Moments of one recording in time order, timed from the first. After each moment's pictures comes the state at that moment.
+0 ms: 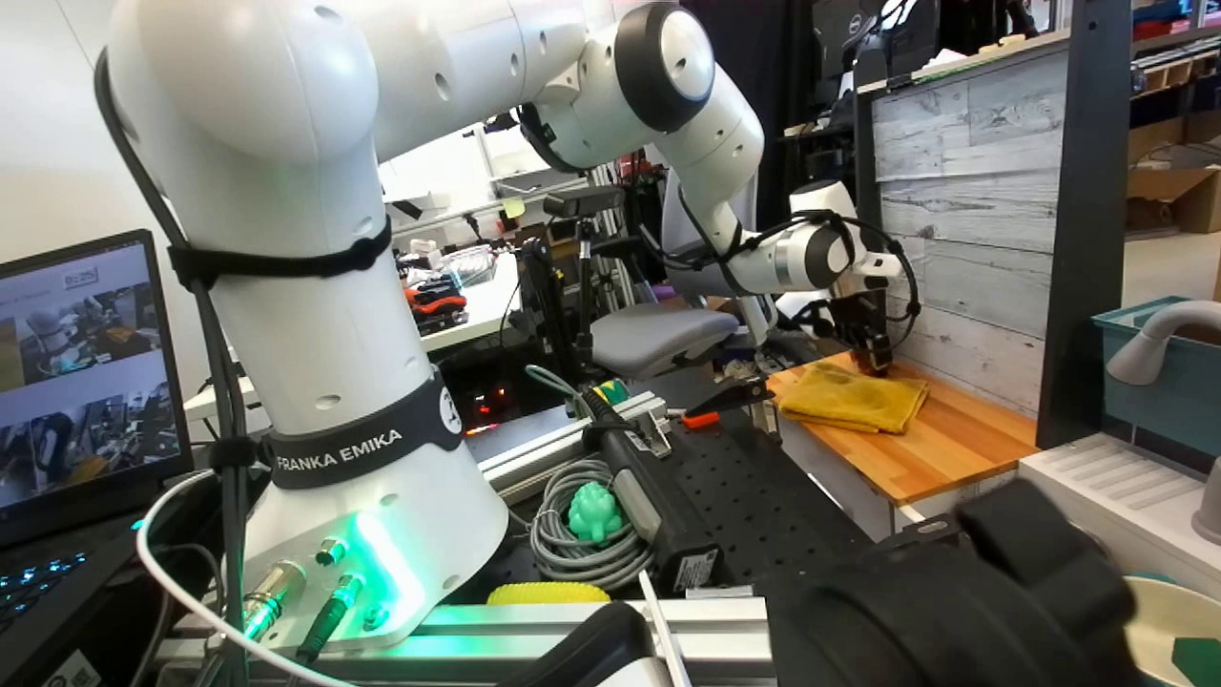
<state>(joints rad) 0.68 1.39 -0.13 -1.11 0.06 2.73 0.65</state>
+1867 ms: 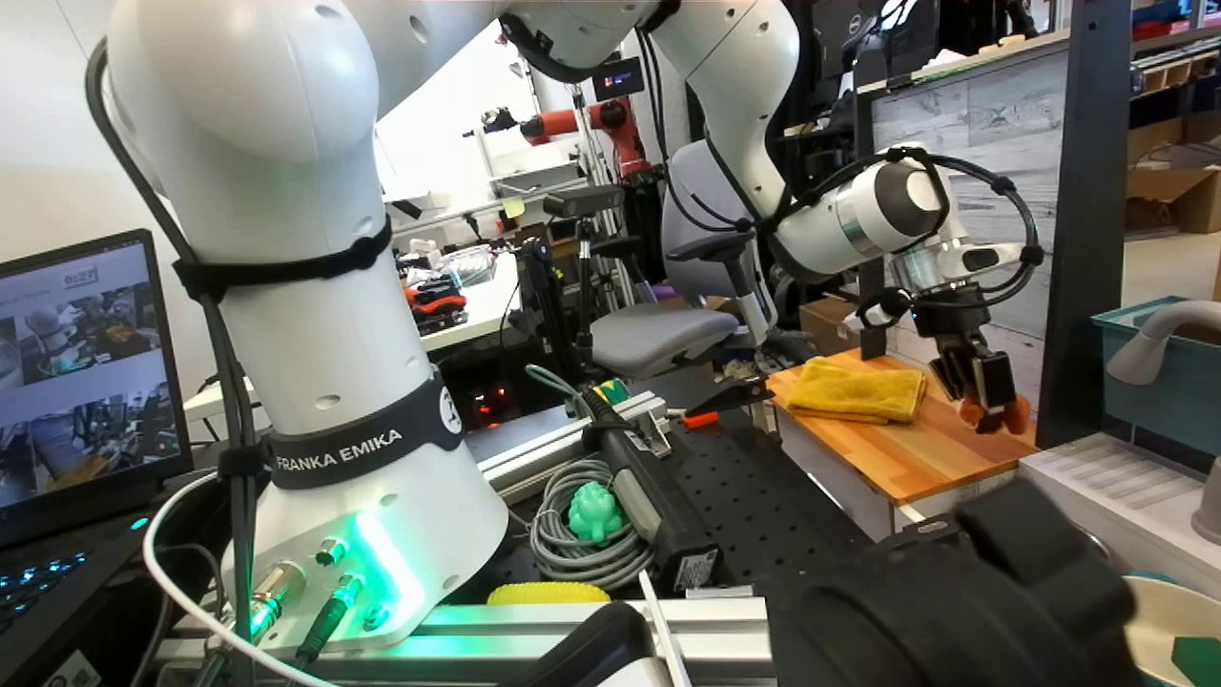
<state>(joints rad) 0.68 1.08 -0.40 -1.62 -0.10 2.44 0.75</state>
